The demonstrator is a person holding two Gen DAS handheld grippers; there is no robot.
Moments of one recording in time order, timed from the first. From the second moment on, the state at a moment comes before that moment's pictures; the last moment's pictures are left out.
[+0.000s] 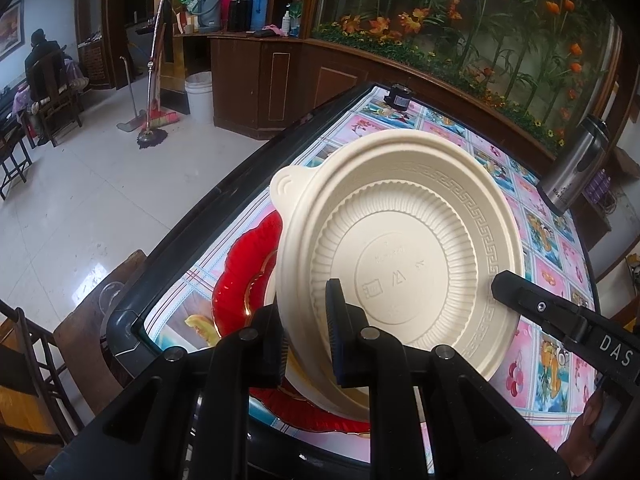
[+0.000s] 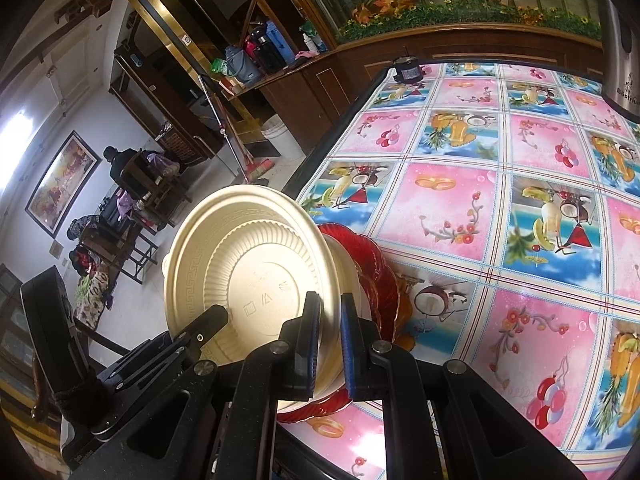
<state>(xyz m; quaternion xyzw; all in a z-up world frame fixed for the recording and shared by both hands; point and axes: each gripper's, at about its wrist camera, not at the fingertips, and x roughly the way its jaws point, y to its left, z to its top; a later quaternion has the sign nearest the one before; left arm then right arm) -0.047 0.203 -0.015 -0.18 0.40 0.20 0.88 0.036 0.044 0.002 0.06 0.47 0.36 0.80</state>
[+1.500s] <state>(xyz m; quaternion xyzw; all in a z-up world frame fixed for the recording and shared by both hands) -0.041 0.061 0.010 -0.06 0.34 0.13 0.93 0.038 -0.163 0.010 0.08 0.37 0.21 0.90</state>
